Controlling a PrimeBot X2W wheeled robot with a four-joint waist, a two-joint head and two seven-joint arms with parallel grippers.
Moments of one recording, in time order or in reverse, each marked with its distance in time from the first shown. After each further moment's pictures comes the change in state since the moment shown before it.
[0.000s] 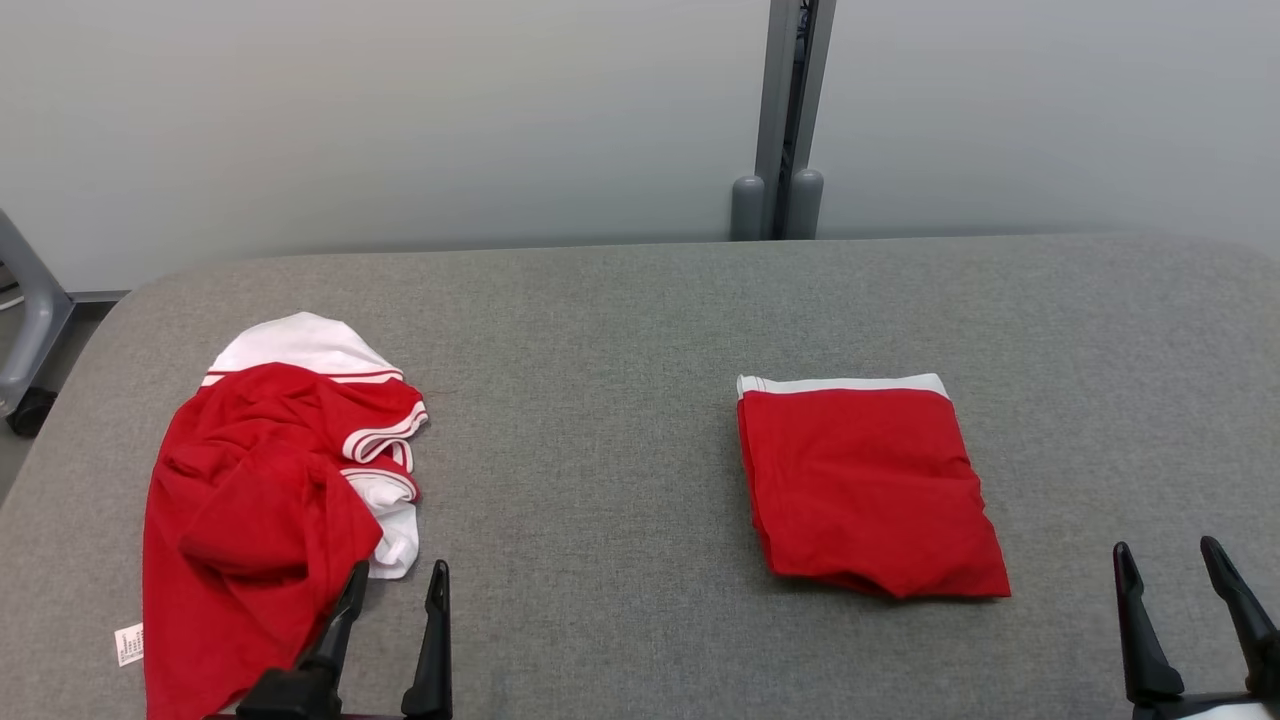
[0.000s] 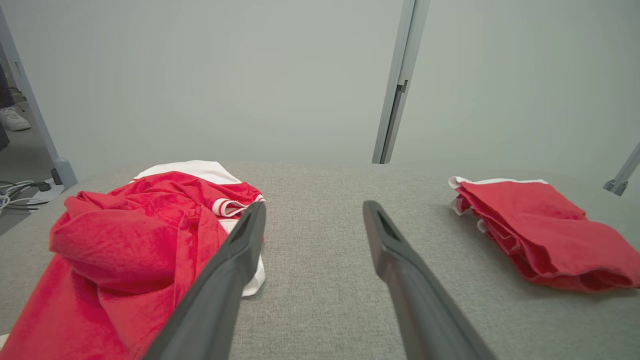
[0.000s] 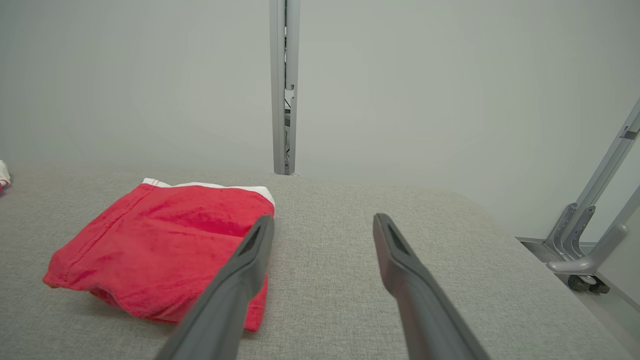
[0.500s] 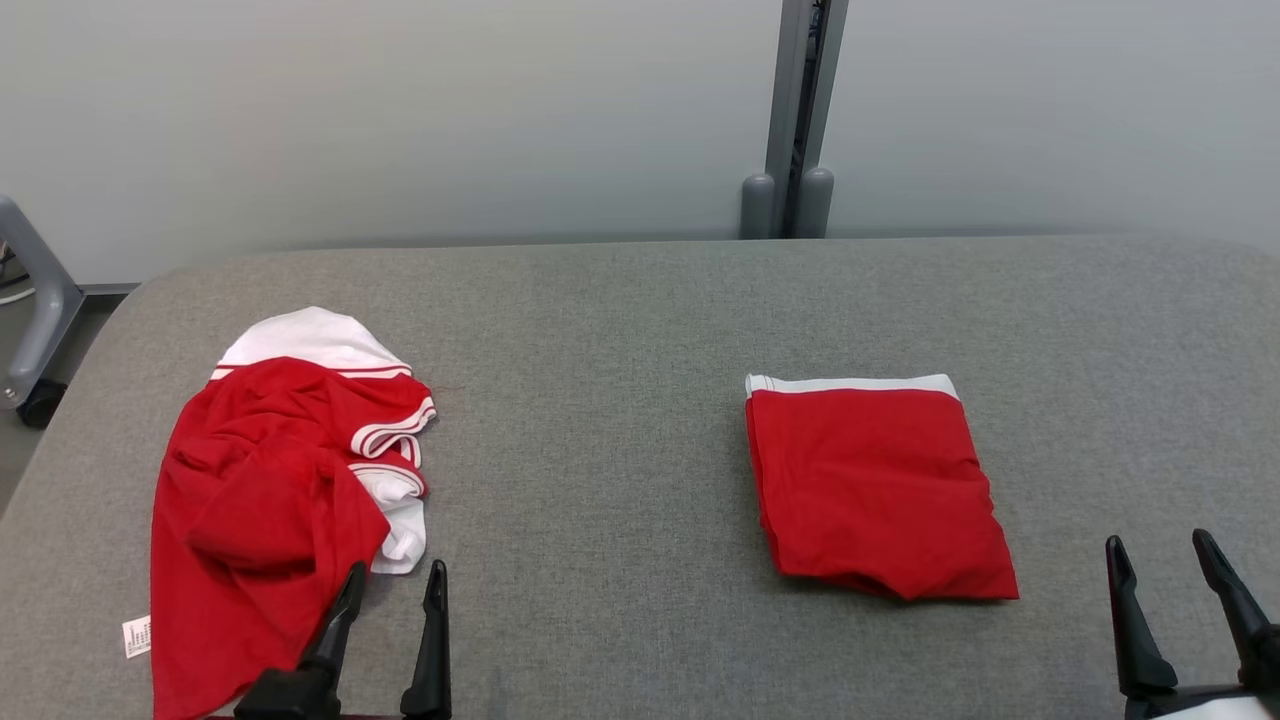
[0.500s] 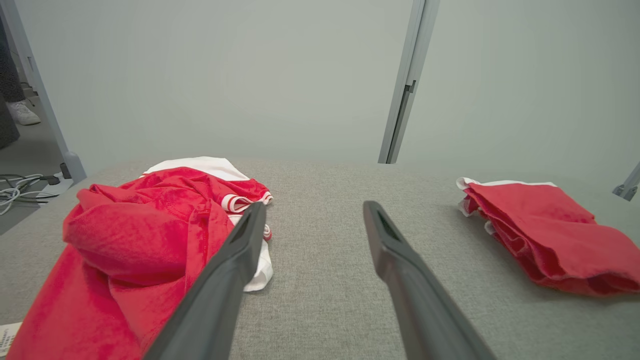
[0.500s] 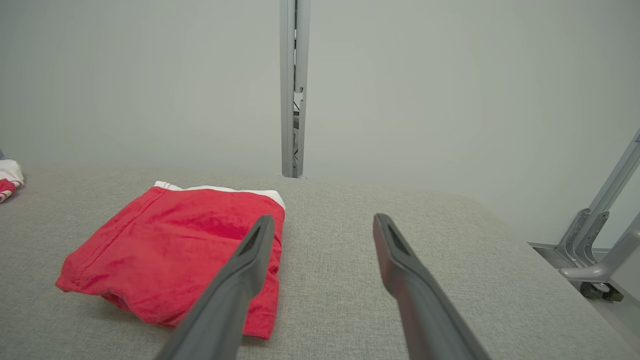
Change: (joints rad) left arm 0.001 0.000 -0.001 0.001 -0.011 0.008 0.000; right arm -0.004 -0.001 0.011 -0.005 0.003 0.000 0.000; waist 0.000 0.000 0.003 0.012
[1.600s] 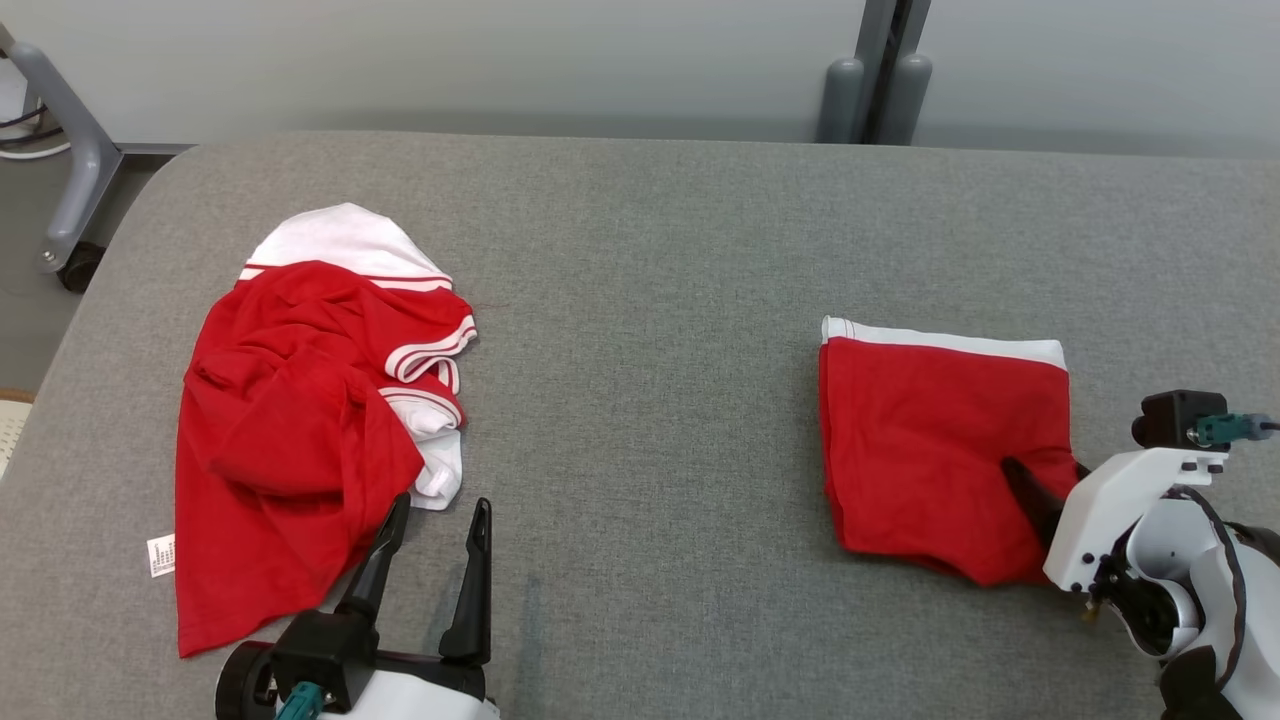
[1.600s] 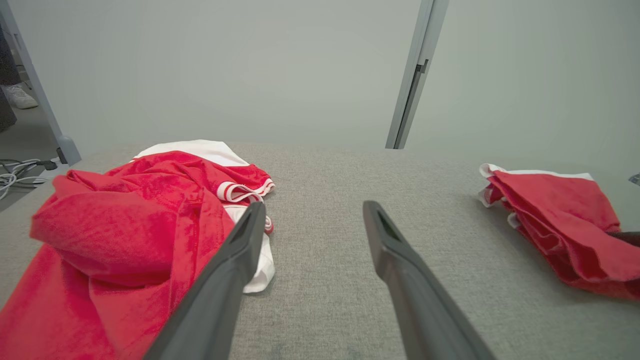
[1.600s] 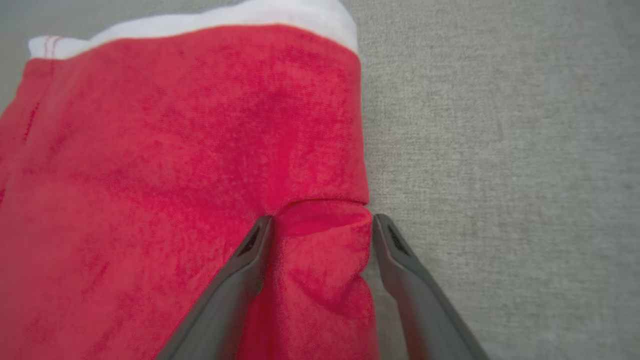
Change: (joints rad) left arm -0.093 0.000 -0.069 -0.019 -0.002 0.000 0.000; right arm -0.554 -0.114 0.253 0.569 0.406 0.000 0.565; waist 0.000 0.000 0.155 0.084
